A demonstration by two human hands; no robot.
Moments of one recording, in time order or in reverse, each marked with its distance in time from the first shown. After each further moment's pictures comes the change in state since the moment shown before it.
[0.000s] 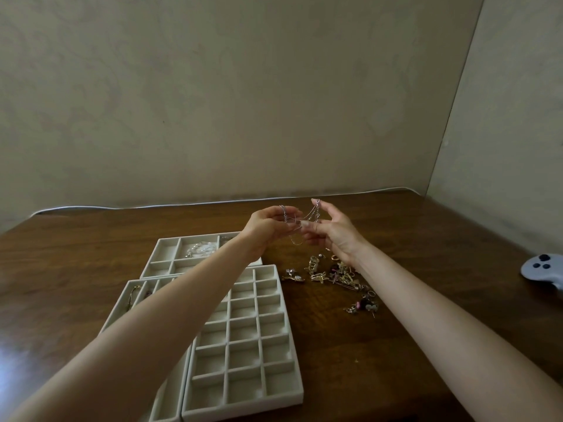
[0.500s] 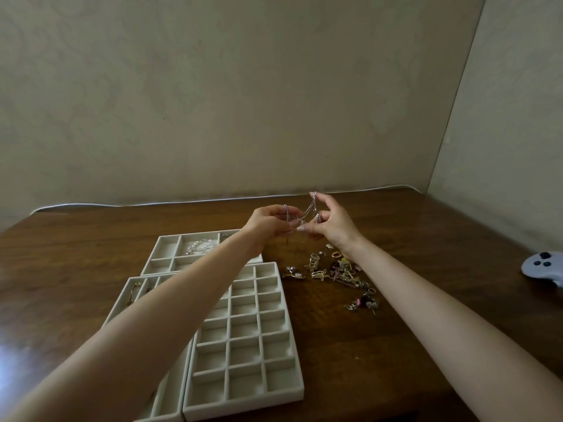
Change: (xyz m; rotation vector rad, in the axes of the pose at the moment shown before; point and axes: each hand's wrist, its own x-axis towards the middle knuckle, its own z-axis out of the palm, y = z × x) left_hand 0.005 0.000 -0.003 0.130 -0.014 -0.029; right_hand 0.002 -0.002 0.005 -0.385 0.067 -0.150
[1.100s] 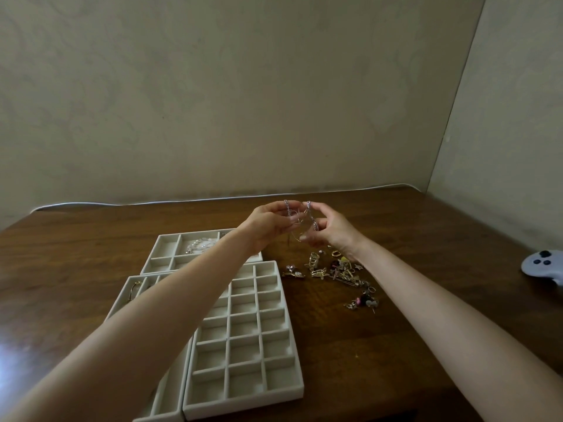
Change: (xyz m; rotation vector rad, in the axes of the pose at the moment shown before) left_hand 0.001 0.003 -0.001 -0.246 -0.101 -0.041; right_hand -0.003 0.004 -0.006 0.051 -0.176 0.077
